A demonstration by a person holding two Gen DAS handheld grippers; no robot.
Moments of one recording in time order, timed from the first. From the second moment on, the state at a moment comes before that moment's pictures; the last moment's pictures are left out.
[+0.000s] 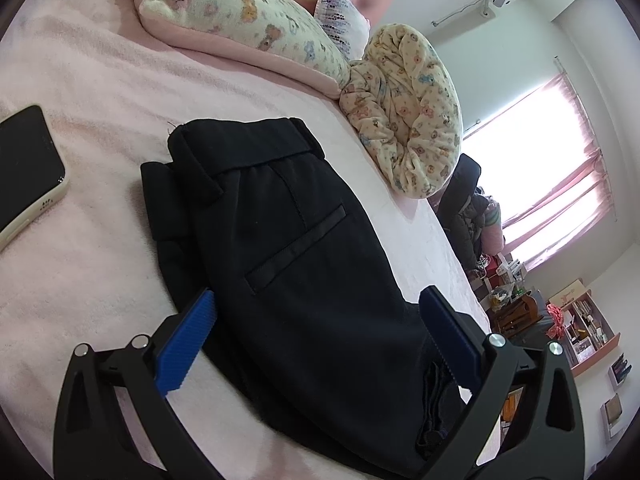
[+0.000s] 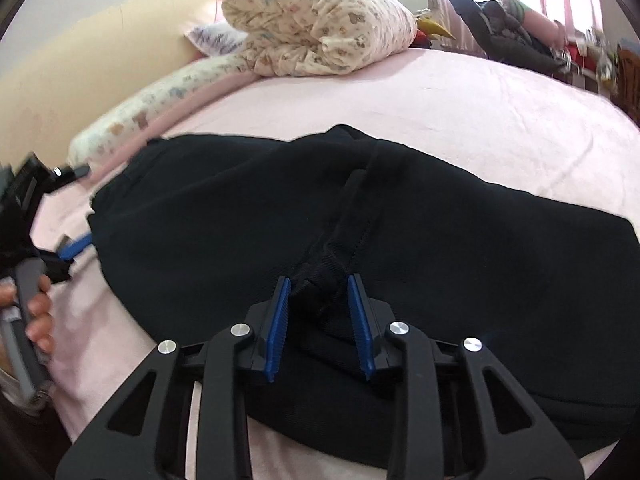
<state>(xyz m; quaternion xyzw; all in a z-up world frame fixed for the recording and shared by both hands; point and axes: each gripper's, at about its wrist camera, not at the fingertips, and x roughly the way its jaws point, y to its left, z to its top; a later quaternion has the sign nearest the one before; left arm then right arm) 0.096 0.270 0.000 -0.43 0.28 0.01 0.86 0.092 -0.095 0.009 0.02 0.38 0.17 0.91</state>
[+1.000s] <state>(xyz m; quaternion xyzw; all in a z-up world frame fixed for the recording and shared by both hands) 0.097 0.271 0.000 -0.43 0.28 0.00 0.86 0.076 -0.059 0.012 -0.01 0.40 0.21 0.89</state>
